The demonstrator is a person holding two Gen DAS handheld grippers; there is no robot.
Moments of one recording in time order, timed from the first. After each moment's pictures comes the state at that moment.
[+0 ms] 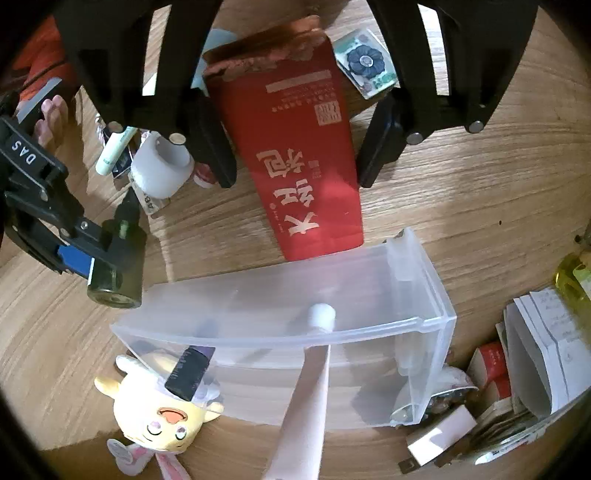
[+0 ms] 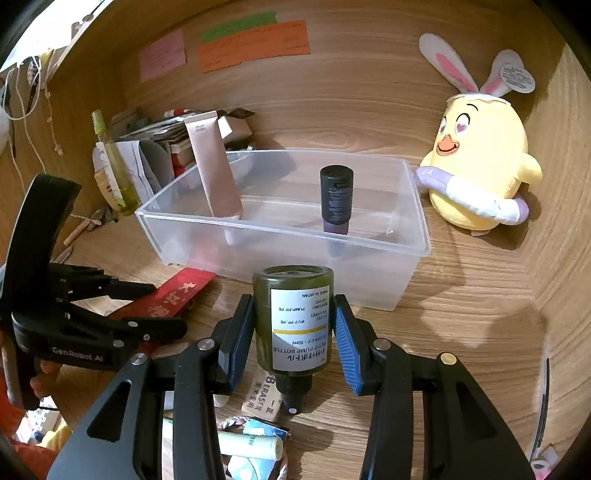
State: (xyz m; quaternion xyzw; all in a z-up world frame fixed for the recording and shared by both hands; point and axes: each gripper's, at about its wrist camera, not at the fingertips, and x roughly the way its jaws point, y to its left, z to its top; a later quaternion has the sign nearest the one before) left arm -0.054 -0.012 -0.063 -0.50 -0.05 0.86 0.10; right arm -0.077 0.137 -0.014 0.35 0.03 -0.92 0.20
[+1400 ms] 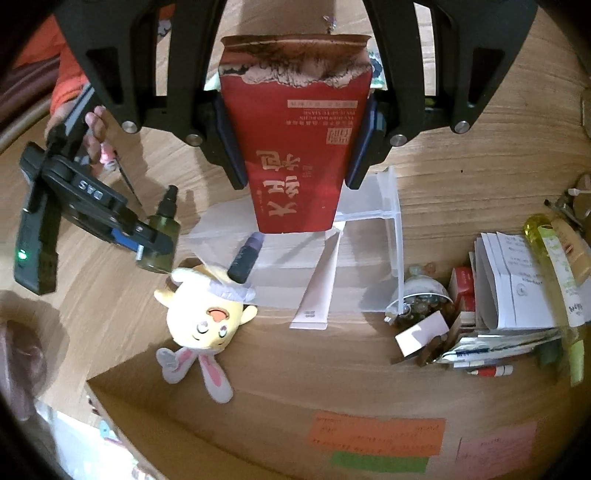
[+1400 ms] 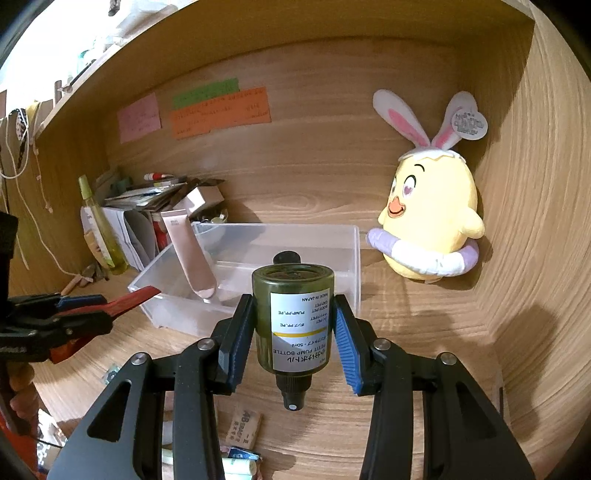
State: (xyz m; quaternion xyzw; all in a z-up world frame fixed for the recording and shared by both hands) left arm -0.013 -0.020 0.023 -0.36 -0.09 0.92 0.12; right arm -0.076 0.170 0.042 0.28 0.00 -0.95 0.16
